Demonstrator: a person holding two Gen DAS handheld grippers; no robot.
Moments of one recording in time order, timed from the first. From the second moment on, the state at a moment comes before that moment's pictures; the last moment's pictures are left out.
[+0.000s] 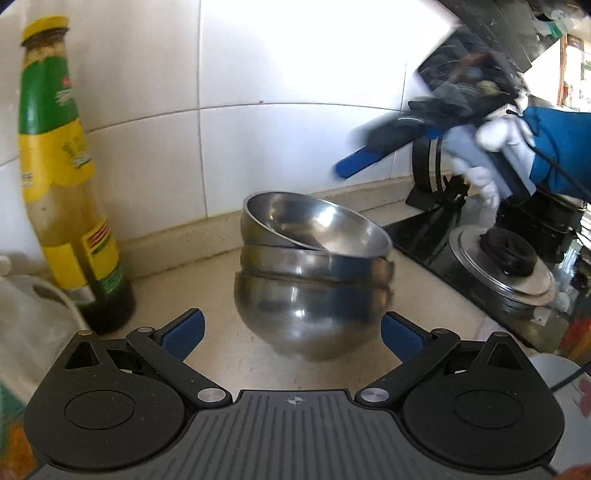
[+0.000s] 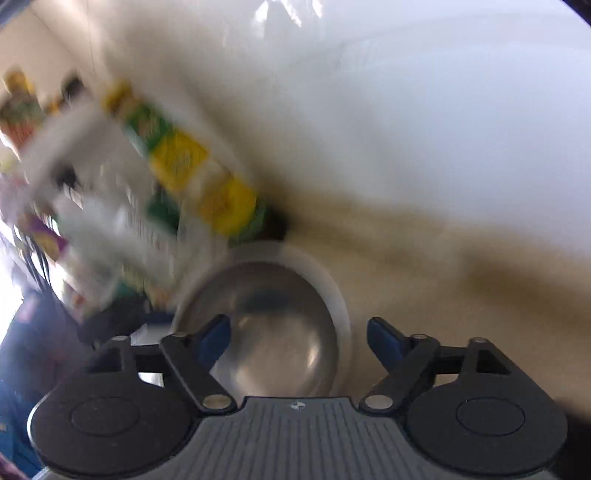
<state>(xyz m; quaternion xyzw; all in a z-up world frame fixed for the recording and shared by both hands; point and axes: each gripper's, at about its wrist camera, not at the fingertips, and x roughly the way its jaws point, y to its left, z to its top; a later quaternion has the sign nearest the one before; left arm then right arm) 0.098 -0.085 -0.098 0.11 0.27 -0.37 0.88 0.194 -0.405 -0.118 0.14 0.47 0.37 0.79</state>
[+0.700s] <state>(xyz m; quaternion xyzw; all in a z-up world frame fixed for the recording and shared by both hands) 0.063 -0.066 -0.118 0.17 0.29 -0.35 0.87 0.139 -0.343 -0.073 -0.09 0.43 0.49 0.75</state>
